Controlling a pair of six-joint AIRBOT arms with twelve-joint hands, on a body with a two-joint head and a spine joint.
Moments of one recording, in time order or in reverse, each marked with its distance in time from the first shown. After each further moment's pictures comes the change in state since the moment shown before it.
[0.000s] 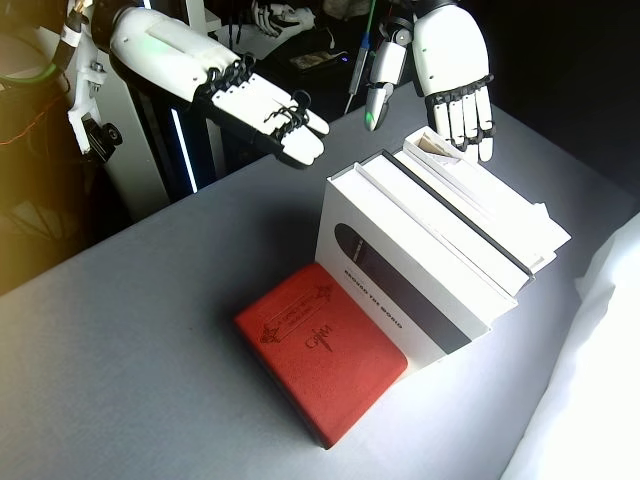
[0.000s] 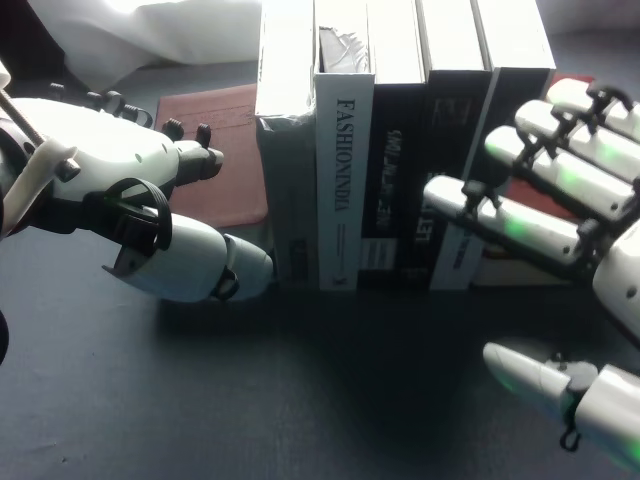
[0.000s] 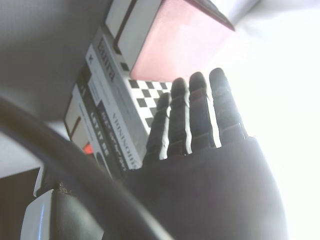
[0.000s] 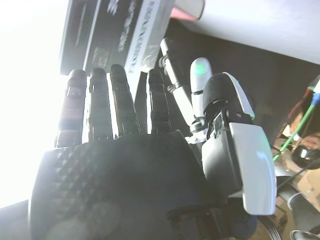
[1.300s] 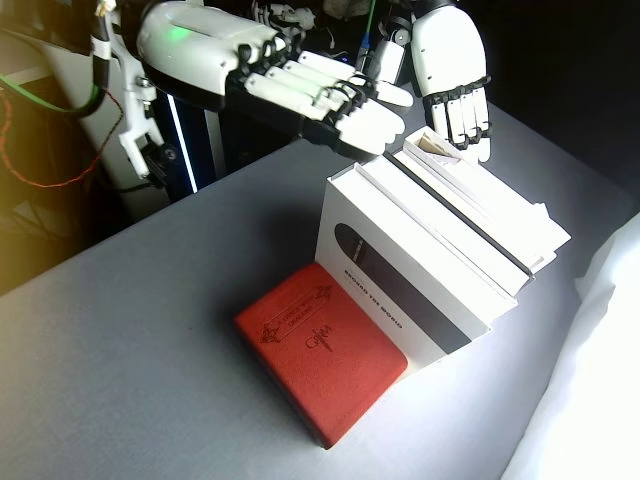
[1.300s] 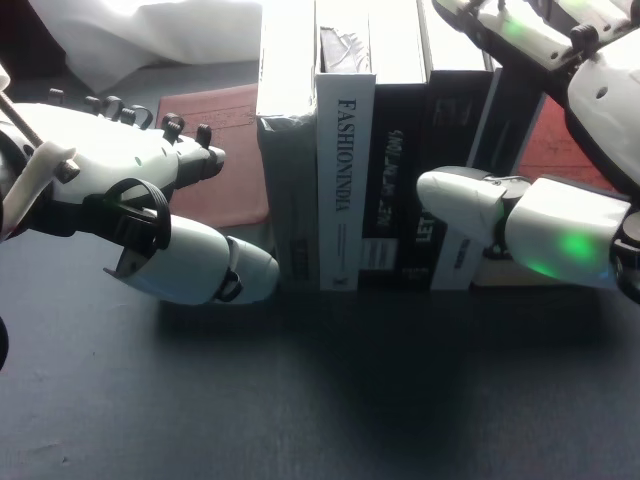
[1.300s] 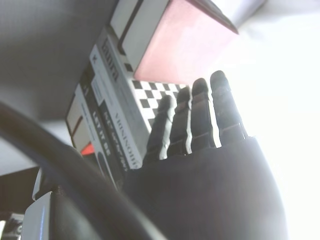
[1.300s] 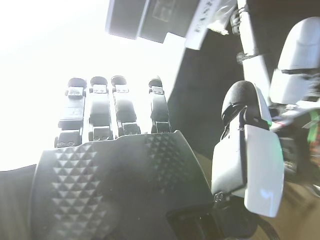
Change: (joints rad) left arm -0.002 0.000 0.000 -0.019 0.008 -0.002; right arm 0.177 -0.221 0.216 0.101 0.141 0.026
